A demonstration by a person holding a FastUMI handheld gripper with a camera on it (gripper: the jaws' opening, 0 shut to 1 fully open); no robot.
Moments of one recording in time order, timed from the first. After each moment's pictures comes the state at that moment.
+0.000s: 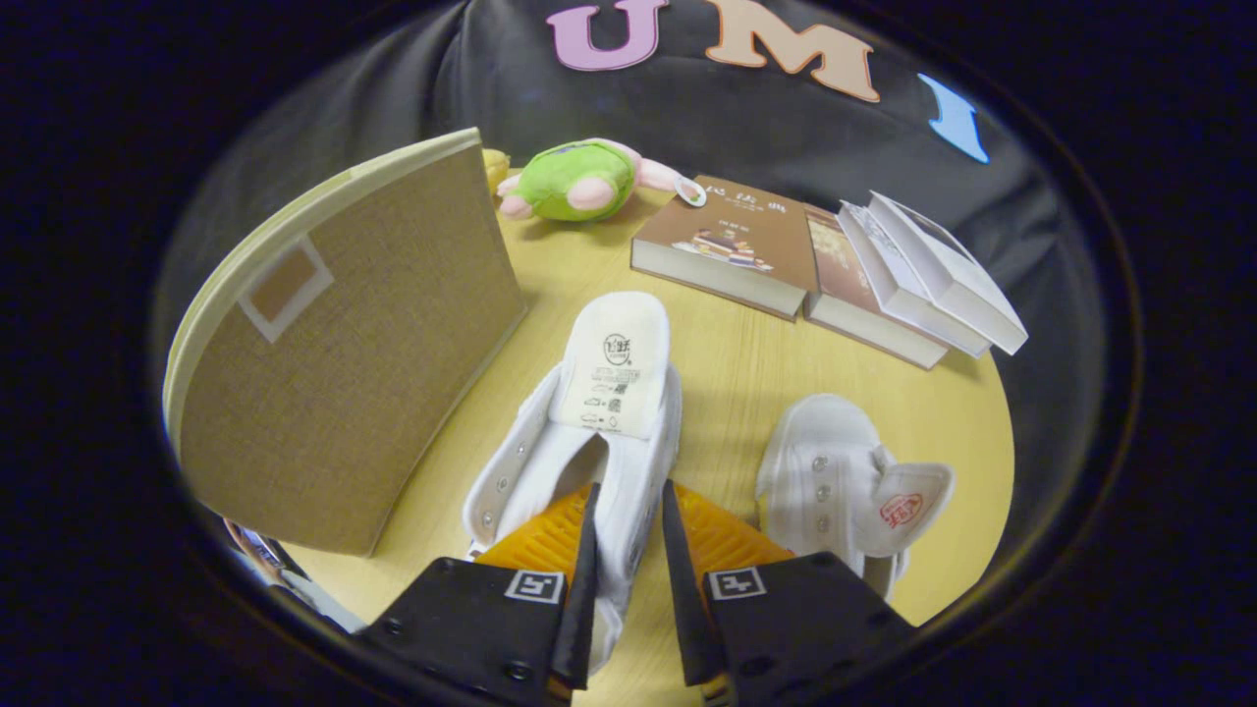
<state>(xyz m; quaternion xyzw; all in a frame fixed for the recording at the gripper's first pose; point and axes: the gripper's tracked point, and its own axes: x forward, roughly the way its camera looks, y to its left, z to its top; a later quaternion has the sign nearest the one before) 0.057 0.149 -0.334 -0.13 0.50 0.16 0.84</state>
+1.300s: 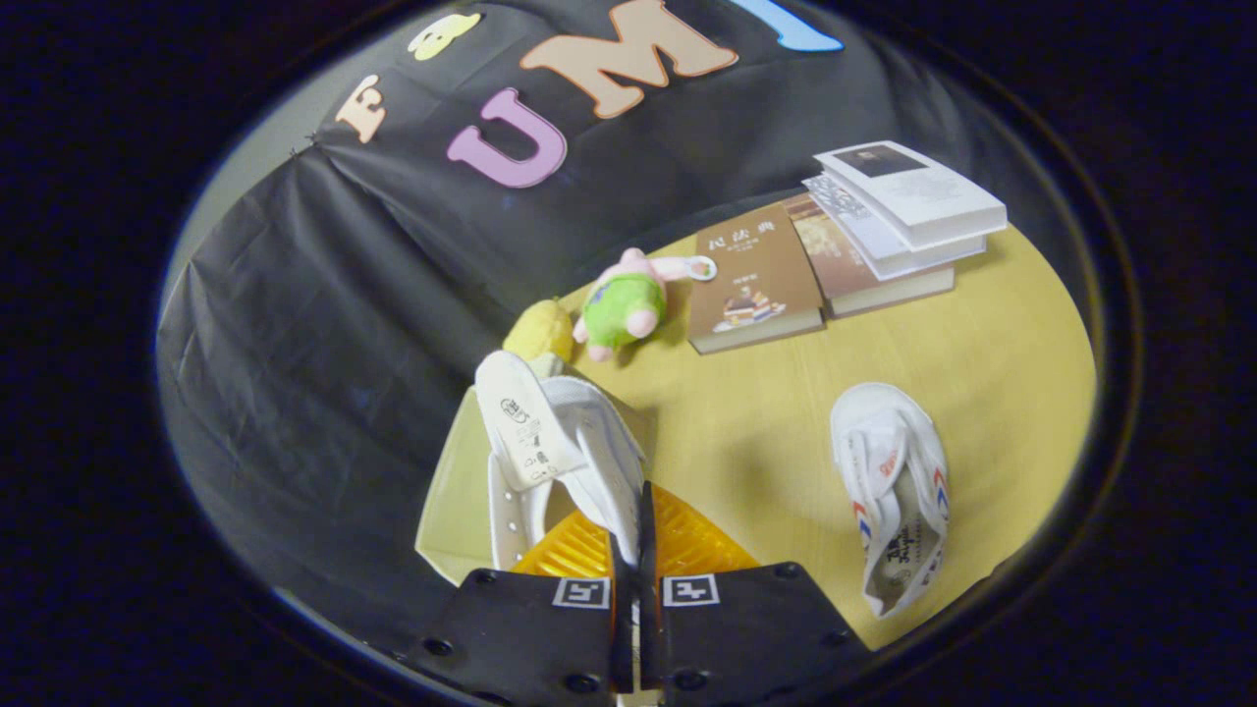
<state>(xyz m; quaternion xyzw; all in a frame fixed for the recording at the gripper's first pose) 0.065 0.196 -0.168 0.25 0.48 0.19 0.82</state>
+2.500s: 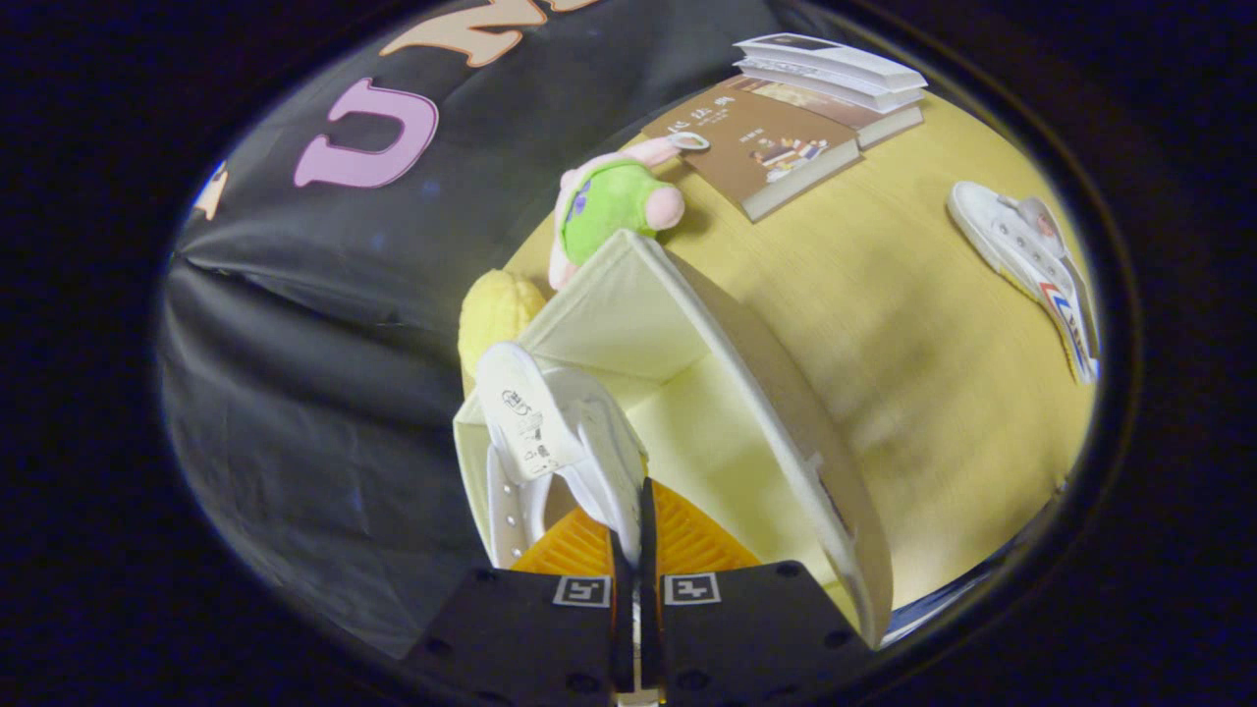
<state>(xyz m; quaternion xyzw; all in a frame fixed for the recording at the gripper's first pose) 0.070 0.388 -0.250 0.33 0.59 -0.03 0.73</state>
